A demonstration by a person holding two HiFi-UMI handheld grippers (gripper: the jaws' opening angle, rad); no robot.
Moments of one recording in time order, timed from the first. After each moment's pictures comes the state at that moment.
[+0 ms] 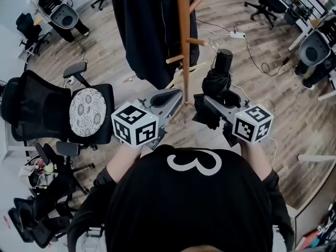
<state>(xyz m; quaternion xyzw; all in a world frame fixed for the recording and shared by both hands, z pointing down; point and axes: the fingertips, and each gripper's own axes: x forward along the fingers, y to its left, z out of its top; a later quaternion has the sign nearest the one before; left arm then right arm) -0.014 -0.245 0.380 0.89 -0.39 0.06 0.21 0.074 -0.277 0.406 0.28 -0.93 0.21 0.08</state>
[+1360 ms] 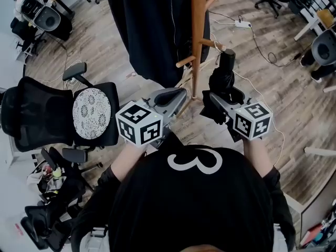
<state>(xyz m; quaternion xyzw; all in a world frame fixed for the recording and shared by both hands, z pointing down) -0.057 -0.295 0.414 0.89 -0.38 0.07 0.25 0.043 -0.337 0.468 0.33 -0.91 0.21 0.14</state>
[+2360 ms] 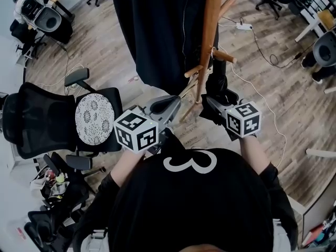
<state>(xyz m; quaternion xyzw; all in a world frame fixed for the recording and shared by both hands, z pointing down) -0.103 -0.301 0.432 0.87 -0.39 0.07 0.27 0.008 -0.360 0.514 0.33 -0.90 0.20 0.19</state>
